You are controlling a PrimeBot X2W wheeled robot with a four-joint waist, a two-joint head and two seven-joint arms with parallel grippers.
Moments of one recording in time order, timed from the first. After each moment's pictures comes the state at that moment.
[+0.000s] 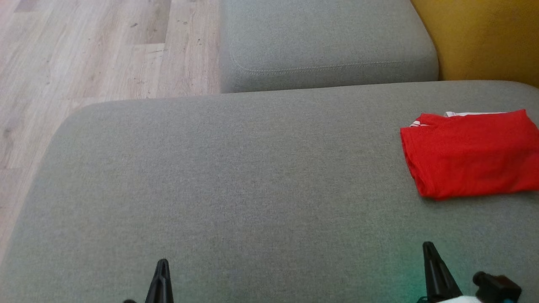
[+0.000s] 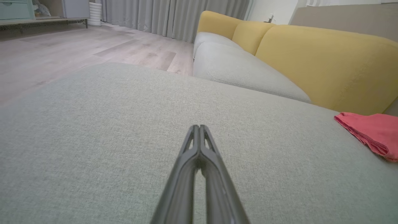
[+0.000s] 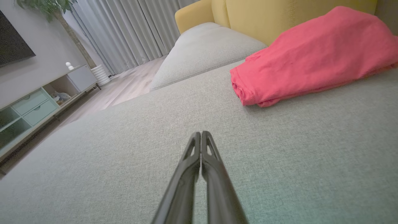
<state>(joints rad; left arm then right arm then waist) 0.24 0.06 -0.22 0.18 -0.35 0.06 -0.22 0.21 -0.05 0.05 0.28 0.33 0.12 -0.21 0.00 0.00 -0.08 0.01</state>
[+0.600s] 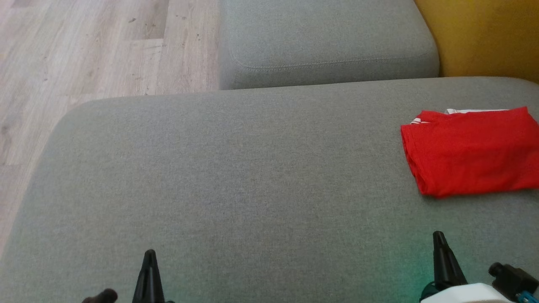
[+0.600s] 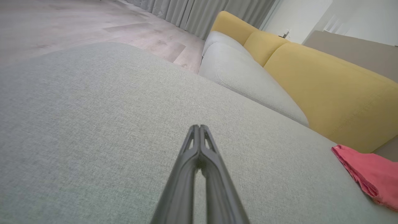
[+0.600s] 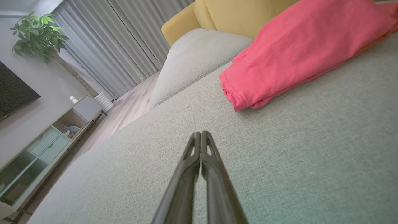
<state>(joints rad) 0.19 0.06 -0.18 0.19 -0.57 0.03 -0.18 0.17 -0.05 0.03 0.28 0.55 0.12 -0.17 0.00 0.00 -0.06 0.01</state>
